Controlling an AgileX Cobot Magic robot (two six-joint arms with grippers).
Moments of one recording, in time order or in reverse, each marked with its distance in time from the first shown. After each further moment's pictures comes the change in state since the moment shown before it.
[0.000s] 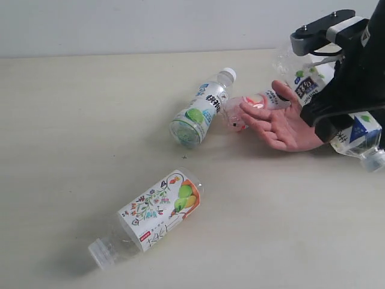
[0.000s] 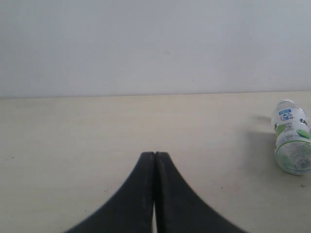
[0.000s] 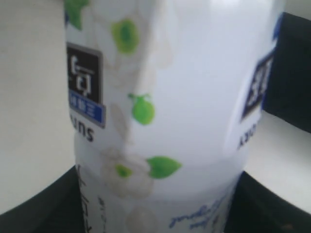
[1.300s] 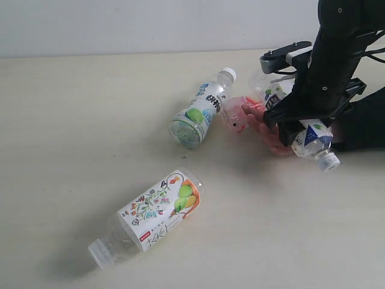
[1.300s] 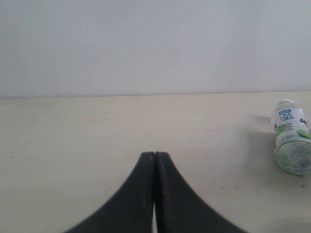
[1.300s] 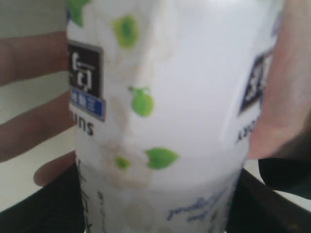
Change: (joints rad) left arm 0.000 0.000 0.000 0.000 0.000 0.000; right arm -0.033 0.313 -0.120 0.067 -0.136 0.015
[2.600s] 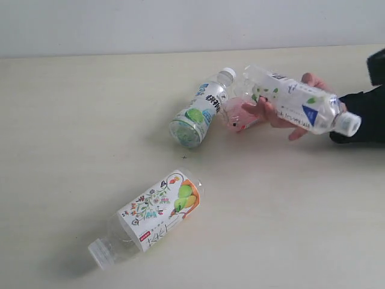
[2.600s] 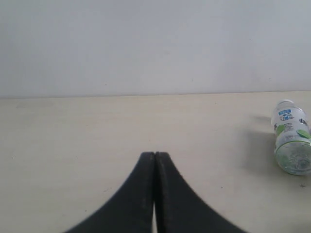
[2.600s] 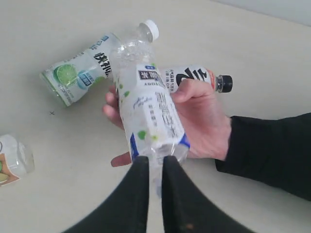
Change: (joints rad) left arm 0.000 0.000 0.000 0.000 0.000 0.000; right arm 0.000 -0.922 0.398 0.075 -0.219 -0.008
